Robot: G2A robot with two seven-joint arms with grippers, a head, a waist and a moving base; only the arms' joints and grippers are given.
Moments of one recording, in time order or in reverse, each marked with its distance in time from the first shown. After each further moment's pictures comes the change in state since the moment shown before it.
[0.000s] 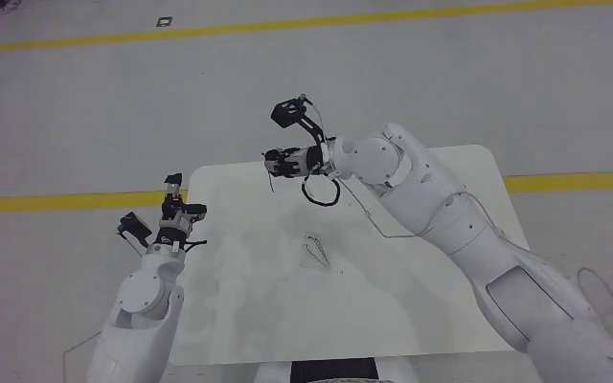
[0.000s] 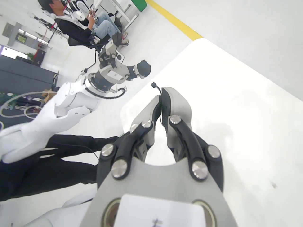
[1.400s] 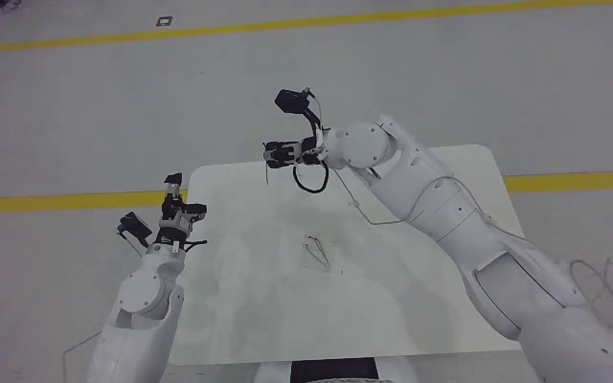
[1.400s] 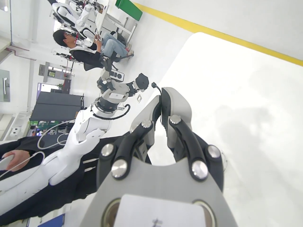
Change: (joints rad) left arm 0.000 0.000 0.000 0.000 0.000 0.000 0.000; right arm 0.060 -0.055 -0.029 0.136 0.132 0.160 -0.022
